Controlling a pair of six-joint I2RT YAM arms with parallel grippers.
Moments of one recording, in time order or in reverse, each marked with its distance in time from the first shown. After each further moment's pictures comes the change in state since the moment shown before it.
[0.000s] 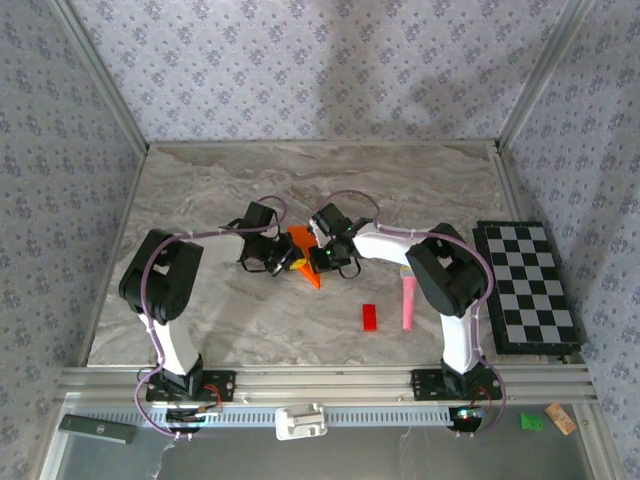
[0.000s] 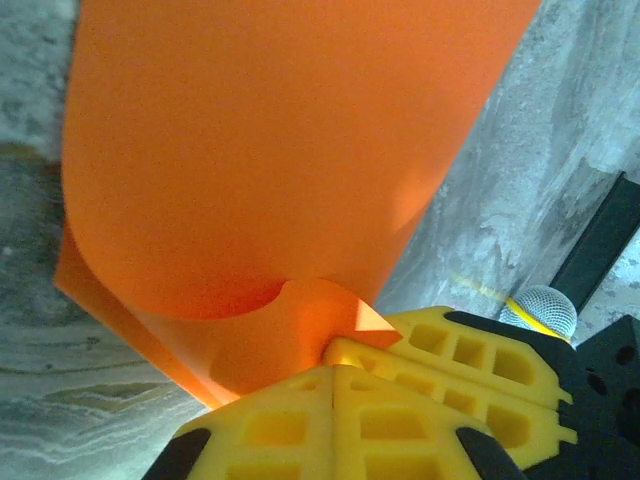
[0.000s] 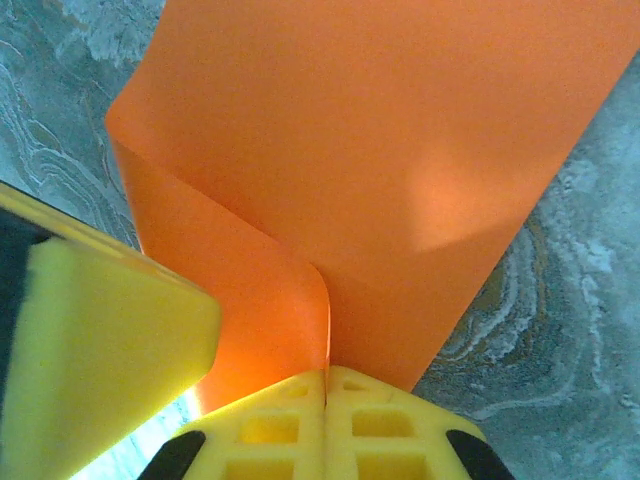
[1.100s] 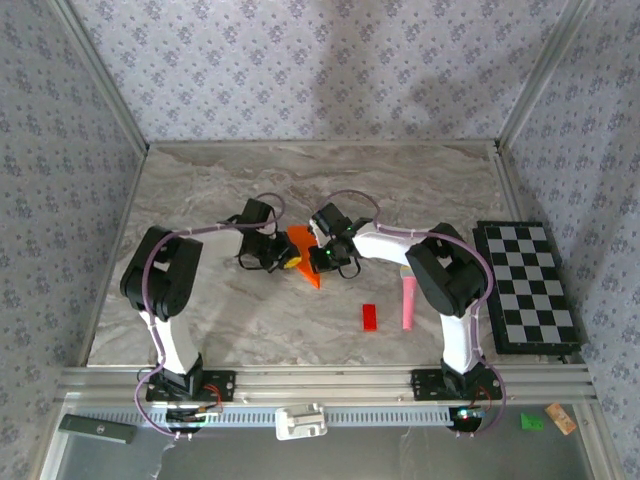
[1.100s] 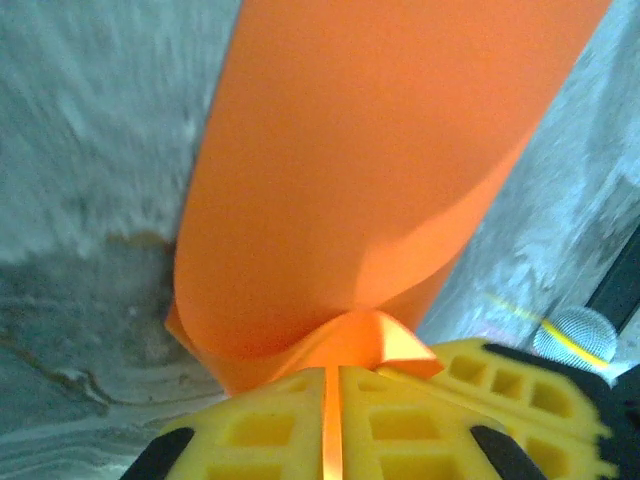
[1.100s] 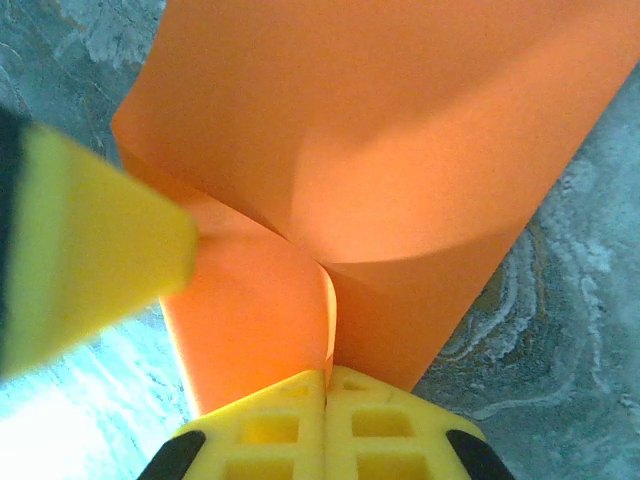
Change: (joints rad) left arm 0.047 0.022 0.064 -0.100 -0.048 0.096; right arm 0.000 0.001 0.006 -0.008 0.000 0.005
